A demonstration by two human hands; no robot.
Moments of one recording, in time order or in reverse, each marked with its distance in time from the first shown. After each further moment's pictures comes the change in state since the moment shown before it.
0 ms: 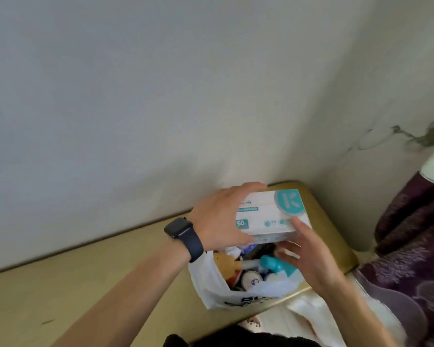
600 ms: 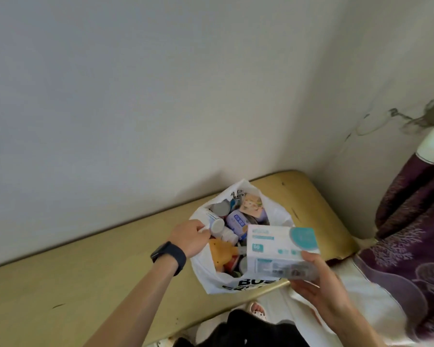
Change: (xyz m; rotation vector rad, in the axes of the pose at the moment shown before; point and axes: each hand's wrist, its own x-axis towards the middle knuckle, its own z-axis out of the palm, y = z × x) left_hand -0.035 -0.061 0.086 -0.043 -0.099 -0.674; right_hand -0.041 0.078 -0.062 0.110 0.263 0.261
